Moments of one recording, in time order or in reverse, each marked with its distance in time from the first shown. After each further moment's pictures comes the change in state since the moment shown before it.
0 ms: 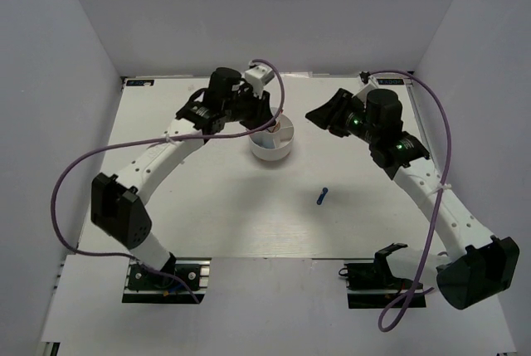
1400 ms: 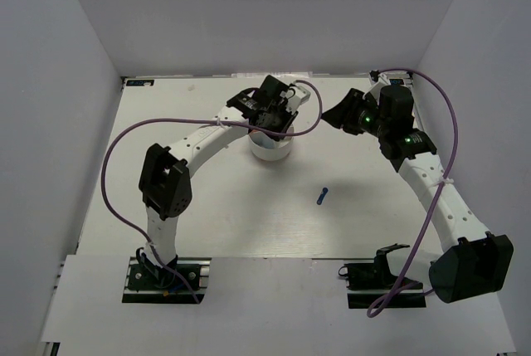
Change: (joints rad) left arm -0.151 0.405 0.361 -0.335 -0.301 0.198; right arm -0.162 0.029 0.000 -0.047 -0.098 -0.180
